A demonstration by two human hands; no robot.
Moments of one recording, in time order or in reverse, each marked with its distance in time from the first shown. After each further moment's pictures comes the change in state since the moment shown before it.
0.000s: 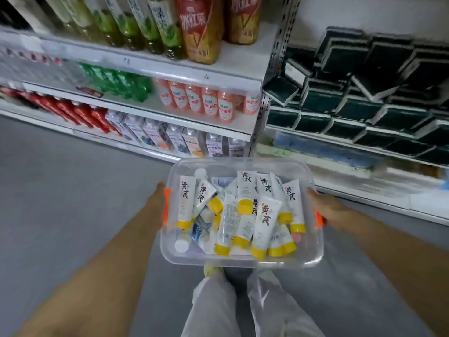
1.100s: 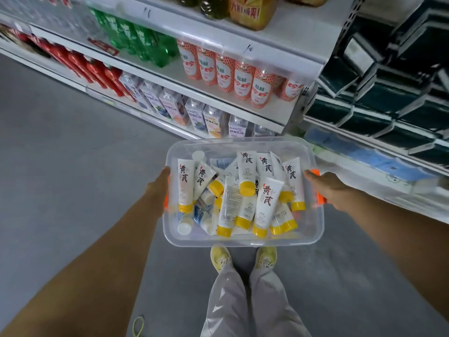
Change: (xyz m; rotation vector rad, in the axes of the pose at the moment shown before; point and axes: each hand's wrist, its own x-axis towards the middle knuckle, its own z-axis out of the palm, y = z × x) left_hand 0.111 0.005 -0.023 -0.026 0.095 -0.070; right_hand 0.102 -0.082 0.062 -0.183 -0.069 -0.054
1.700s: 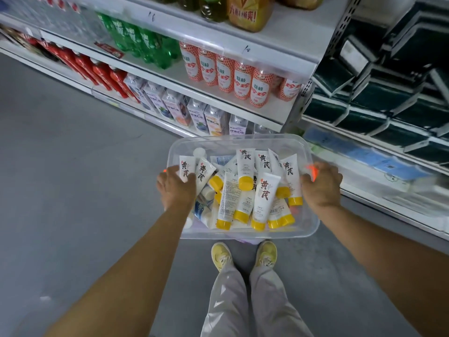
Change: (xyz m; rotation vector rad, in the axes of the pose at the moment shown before) left_hand -0.063 -0.017 0.043 0.399 0.358 0.542; right_hand -0.036 0.014 0.022 -0.193 0.434 -0.378
